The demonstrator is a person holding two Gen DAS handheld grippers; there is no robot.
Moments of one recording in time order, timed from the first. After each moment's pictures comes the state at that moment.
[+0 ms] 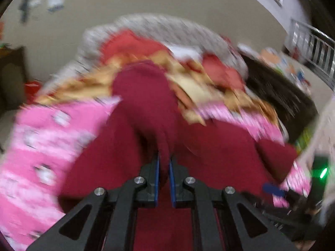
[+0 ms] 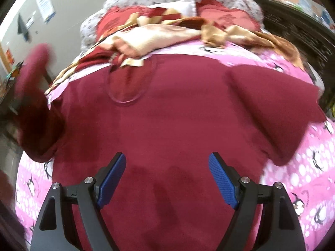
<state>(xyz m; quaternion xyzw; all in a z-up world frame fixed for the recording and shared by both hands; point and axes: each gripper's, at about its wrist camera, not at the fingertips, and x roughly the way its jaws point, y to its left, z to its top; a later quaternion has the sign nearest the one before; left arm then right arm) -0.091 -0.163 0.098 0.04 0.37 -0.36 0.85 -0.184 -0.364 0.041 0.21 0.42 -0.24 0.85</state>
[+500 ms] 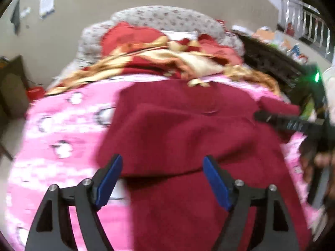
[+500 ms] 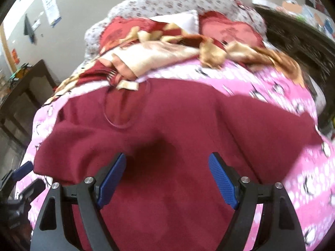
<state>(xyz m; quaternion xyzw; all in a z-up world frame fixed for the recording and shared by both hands) -0.119 -0.093 0.086 0.12 0.36 -0.33 0.86 -0.170 -0.384 0.064 0.18 0.39 -0.22 0.88</state>
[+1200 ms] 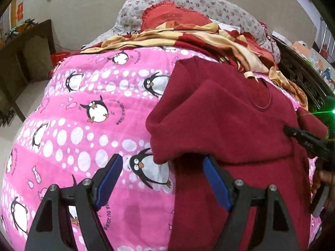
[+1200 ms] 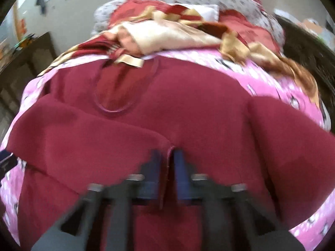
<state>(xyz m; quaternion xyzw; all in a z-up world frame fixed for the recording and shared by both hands) -0.077 -0.054 0.049 0.06 0.44 -0.24 0.86 -0.141 -0.388 0.024 0.10 0.43 -0.20 0.87</state>
